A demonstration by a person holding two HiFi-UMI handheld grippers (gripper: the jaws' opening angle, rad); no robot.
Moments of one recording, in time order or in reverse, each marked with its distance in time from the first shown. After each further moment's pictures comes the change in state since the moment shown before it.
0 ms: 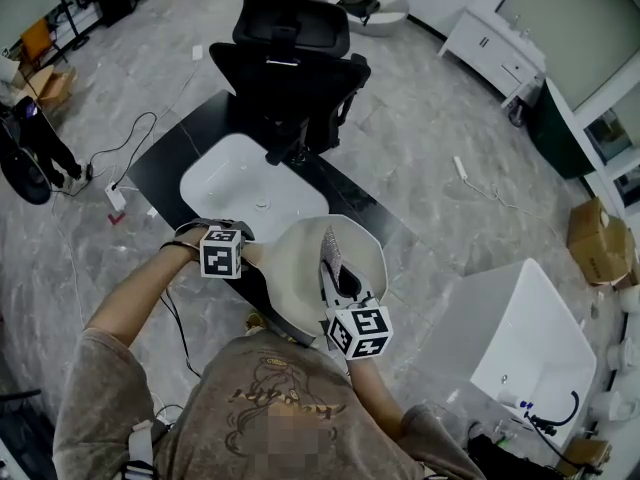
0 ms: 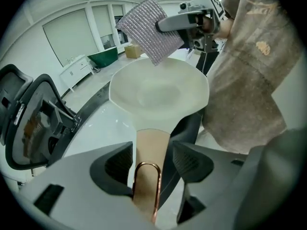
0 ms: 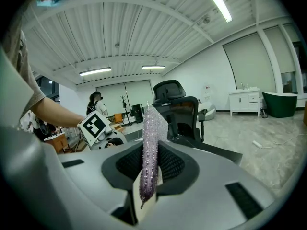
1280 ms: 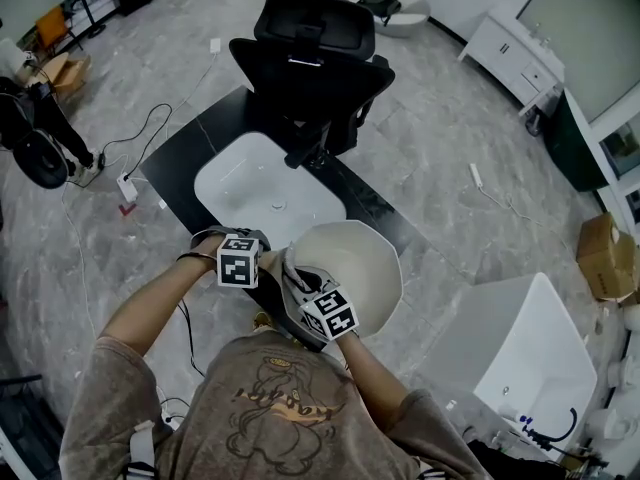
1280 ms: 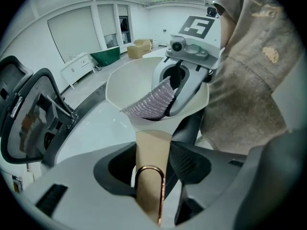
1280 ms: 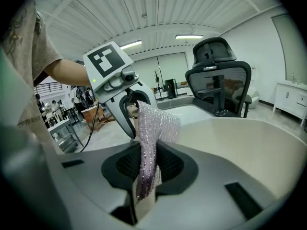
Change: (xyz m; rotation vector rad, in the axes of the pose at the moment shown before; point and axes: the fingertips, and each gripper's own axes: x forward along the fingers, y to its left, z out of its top) left arm 0.009 -0.006 0.002 -0.044 -0.024 -0.015; right arm 0.092 0.071 -0.117 -0.199 0.319 0.406
